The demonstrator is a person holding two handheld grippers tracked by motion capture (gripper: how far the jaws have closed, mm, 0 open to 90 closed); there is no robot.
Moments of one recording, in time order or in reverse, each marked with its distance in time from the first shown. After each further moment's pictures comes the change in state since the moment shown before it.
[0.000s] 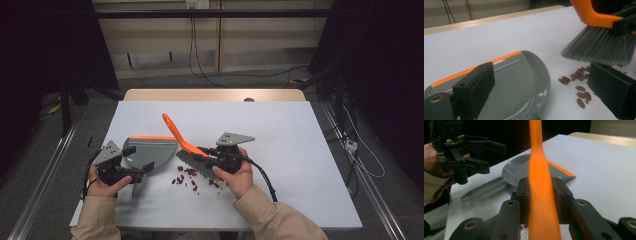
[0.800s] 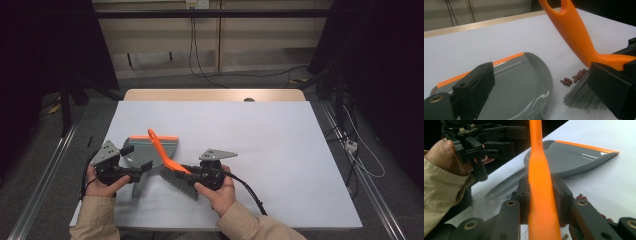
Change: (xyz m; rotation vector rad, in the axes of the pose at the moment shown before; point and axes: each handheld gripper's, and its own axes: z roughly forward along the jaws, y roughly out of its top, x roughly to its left) left arm 0.002 0.001 -0.003 -0.014 0.013 0.003; right arm 0.044 -0.026 0.030 0.033 0.058 0.164
